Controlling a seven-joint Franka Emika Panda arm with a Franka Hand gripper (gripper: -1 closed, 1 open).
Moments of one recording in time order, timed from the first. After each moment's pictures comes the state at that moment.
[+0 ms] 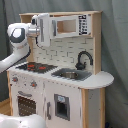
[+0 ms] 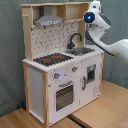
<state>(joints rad) -1.23 -1.36 0.92 -1.94 -0.08 2.19 0.31</state>
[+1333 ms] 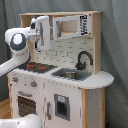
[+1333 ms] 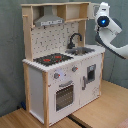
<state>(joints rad) -1.07 -1.41 0.86 -2.21 -0.08 2.45 0.29</state>
